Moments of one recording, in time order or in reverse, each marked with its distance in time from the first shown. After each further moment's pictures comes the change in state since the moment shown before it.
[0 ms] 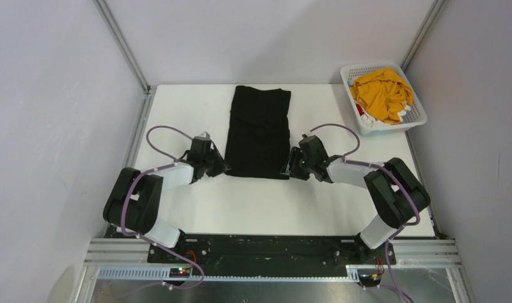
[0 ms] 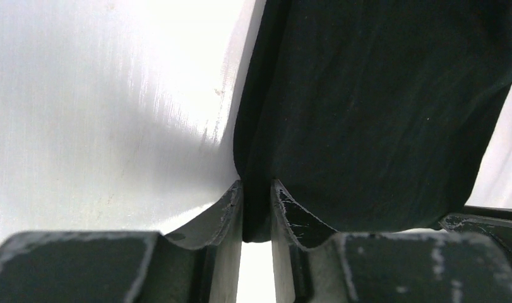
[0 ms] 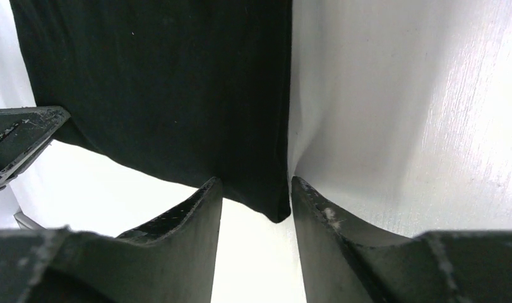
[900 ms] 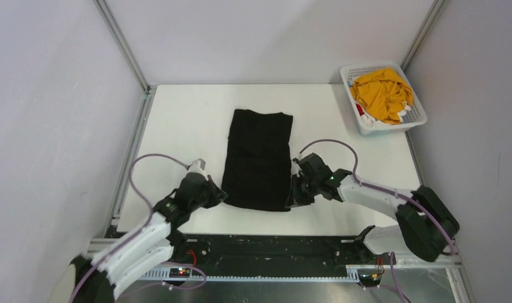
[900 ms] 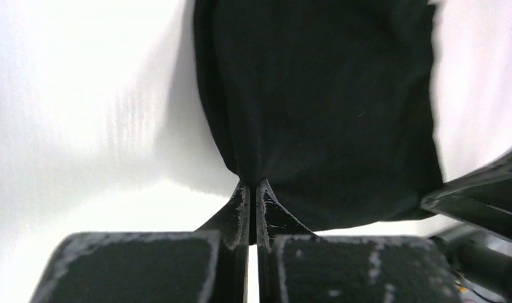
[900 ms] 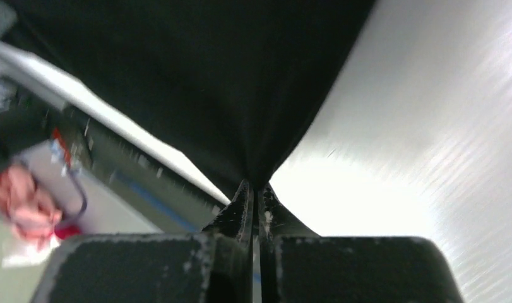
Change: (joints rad) left arm -0.245 -0.674 -0.329 -0.248 -0.142 -0.086; right arm 0.152 -0.250 -0.122 -0.281 -0.163 -0.085
